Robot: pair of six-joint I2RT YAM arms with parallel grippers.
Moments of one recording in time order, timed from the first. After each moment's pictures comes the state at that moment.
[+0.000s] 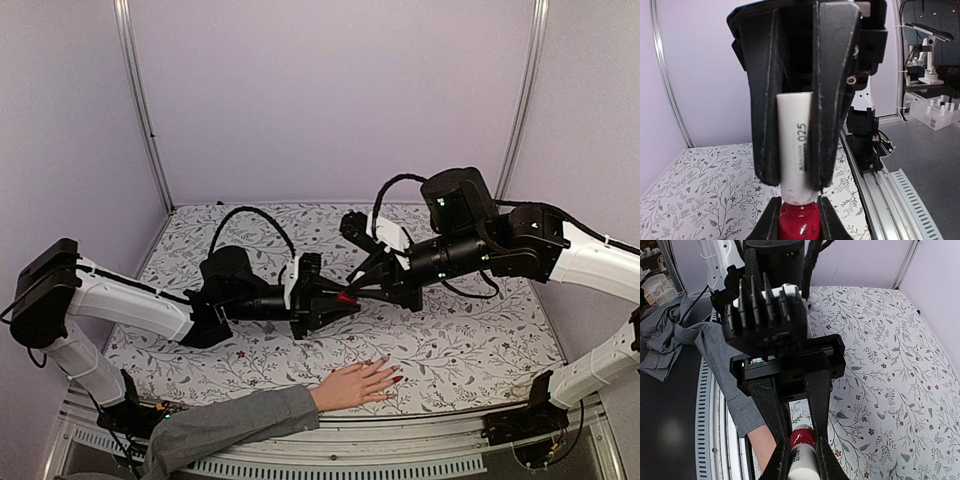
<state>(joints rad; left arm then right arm) -1.04 1.57 0.72 0.92 0.50 0.12 1.09 1.31 1.29 -0.55 -0.26 -0.23</state>
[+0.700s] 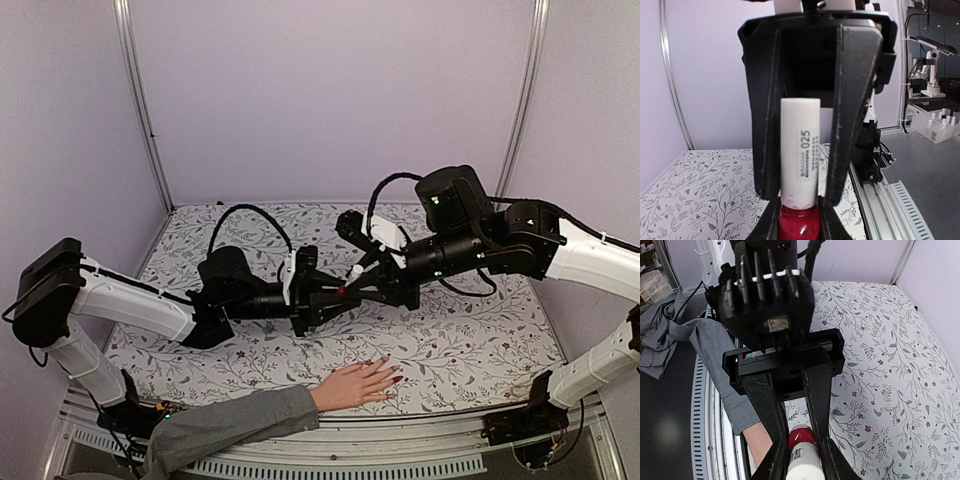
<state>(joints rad) -1.04 1.59 0.72 0.98 0.48 0.06 1.09 1.34 1.32 -0.57 -0.23 -0.24</state>
